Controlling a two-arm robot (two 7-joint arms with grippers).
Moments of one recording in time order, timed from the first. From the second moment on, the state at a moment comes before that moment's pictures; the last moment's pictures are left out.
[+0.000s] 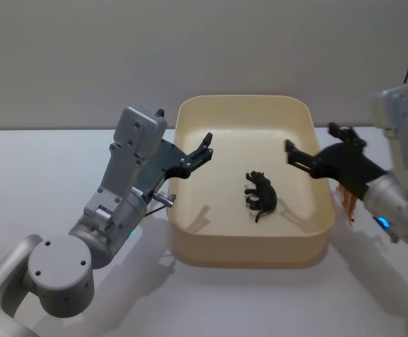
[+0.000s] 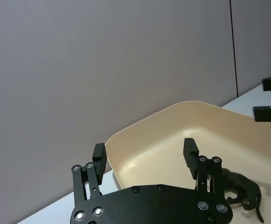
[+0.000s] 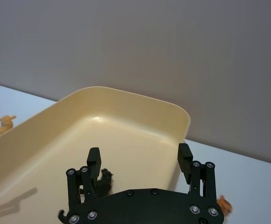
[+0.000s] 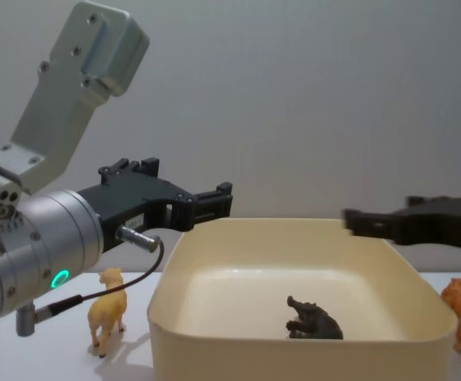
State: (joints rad) left arm -0.24 0.38 0.45 -1.63 -0.20 0.01 -0.01; right arm 0.21 0.22 -0.23 -1.59 0.19 0.24 0.24
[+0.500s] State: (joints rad) left arm -0.24 0.38 0.45 -1.63 -0.20 0.01 -0.01; right arm 0.04 0.35 -0.14 -1.76 0.30 0.30 0.14
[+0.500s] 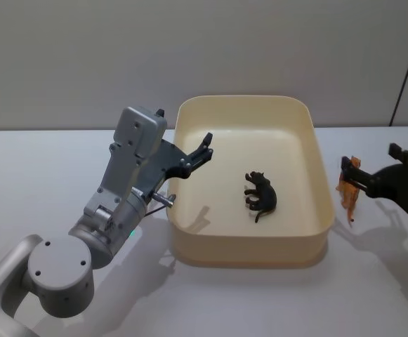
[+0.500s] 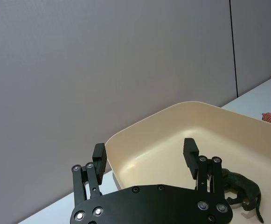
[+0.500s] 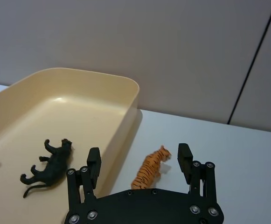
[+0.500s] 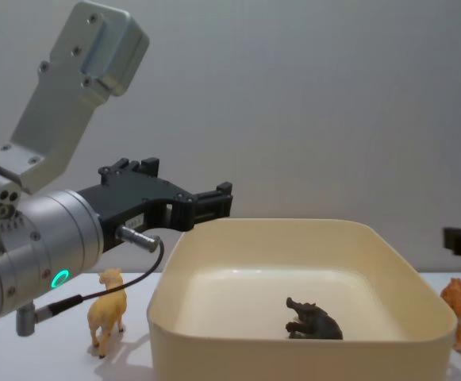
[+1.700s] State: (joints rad) left arm -0.24 0.38 0.45 -1.63 -0.20 0.01 -0.01; right arm 0.10 0.31 -0.17 -1.58 0.19 0.30 0.12
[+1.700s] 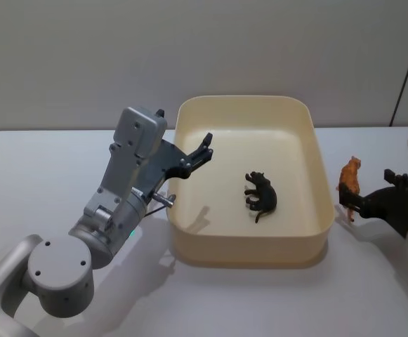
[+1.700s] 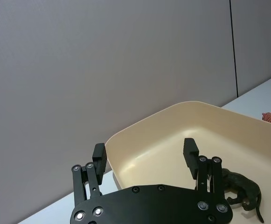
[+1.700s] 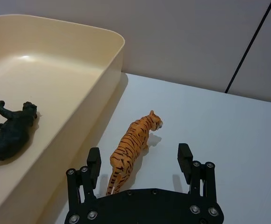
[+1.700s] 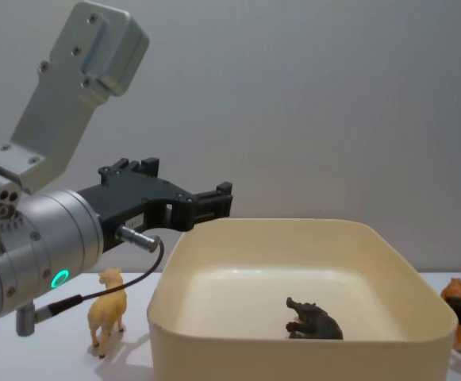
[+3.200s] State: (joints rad) left arm -0.24 0.38 0.45 -1.63 -0.20 0.01 -0.01; right arm 0.11 0.28 -0.18 -1.56 0.19 0.27 0.07
